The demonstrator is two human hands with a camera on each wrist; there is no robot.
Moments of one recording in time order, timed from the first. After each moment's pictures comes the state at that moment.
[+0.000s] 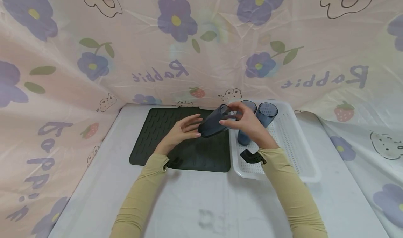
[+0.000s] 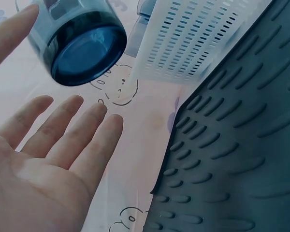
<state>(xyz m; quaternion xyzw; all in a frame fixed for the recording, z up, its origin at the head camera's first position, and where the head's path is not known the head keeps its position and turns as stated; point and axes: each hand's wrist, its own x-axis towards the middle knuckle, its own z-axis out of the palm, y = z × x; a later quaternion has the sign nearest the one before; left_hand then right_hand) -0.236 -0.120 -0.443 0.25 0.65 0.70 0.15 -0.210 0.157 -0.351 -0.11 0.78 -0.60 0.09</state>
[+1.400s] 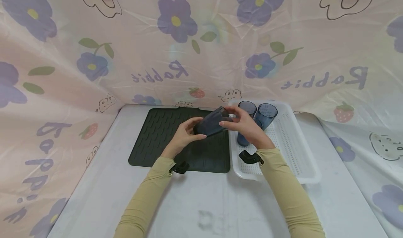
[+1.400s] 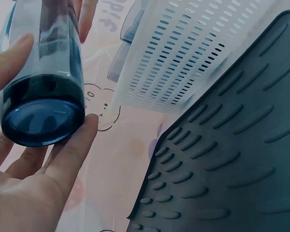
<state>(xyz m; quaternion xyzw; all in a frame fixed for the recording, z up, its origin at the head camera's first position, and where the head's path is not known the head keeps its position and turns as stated) -0.213 -0.097 -0.426 0.22 0.69 0.69 0.07 -0.216 0.156 -0.364 -0.12 0.77 -0.61 0.14</state>
